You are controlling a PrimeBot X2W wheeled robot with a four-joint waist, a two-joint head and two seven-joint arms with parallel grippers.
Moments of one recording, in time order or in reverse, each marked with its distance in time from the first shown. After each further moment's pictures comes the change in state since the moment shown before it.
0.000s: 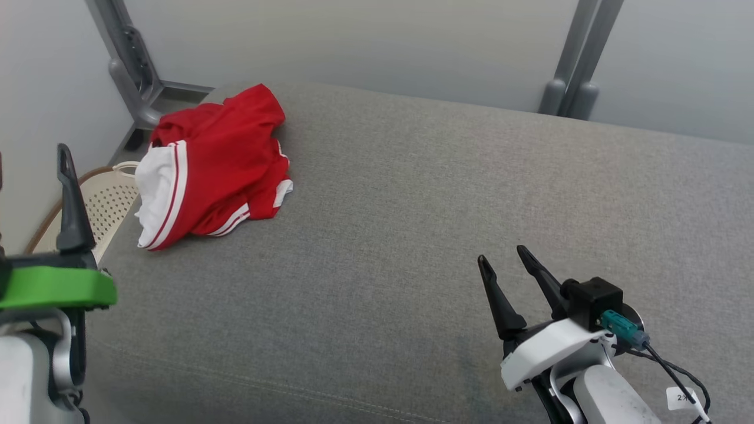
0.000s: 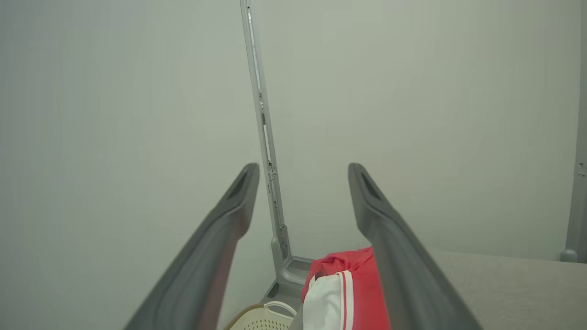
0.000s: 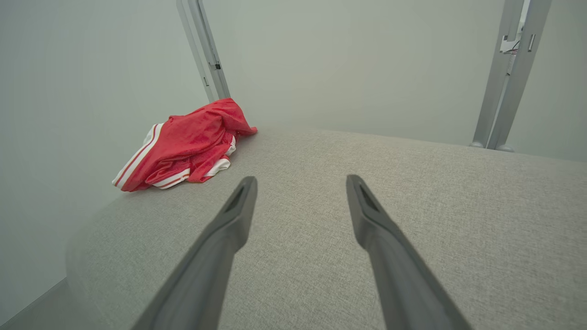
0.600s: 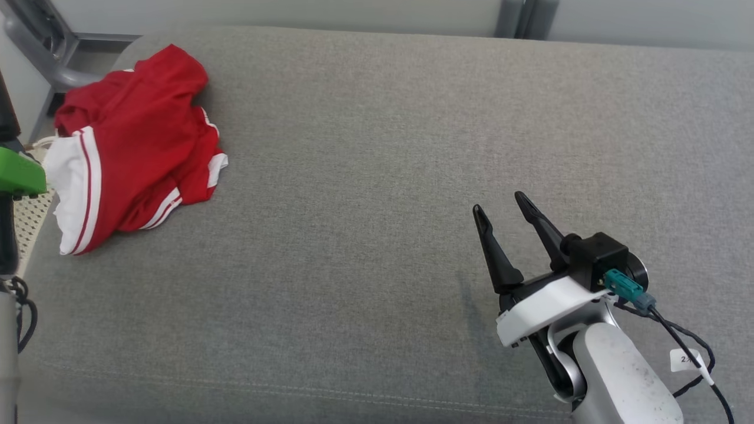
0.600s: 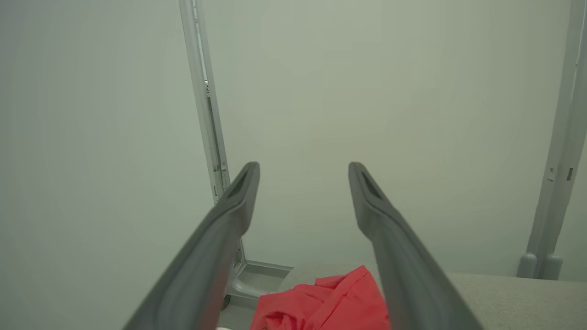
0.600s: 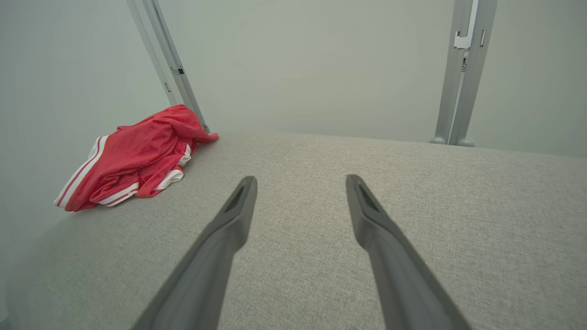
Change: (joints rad) left arm -0.400 0.064 0.016 0.329 -0.124 -0.140 -0.001; right arm -0.095 0.000 -0.005 -0.082 -0.045 0.000 0.029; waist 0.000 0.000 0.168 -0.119
